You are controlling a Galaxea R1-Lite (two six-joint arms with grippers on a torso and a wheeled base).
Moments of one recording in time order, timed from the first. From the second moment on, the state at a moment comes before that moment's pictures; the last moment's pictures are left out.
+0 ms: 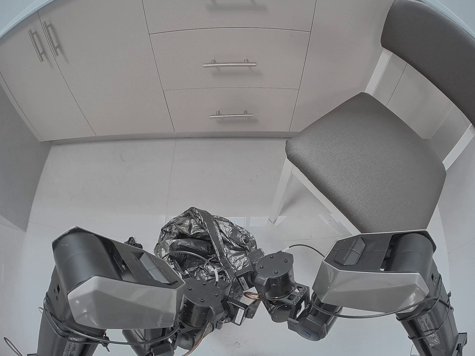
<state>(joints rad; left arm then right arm) -0.84 2.43 -0.45 -1.53 0.21 -0.13 0.85 2.53 -0.92 -1.36 -0.57 -0.13</state>
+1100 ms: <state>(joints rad) -0.74 2.40 -0.48 -1.53 0.28 -0.07 0.76 2.52 -0.88 -1.42 -0.60 -0.14</state>
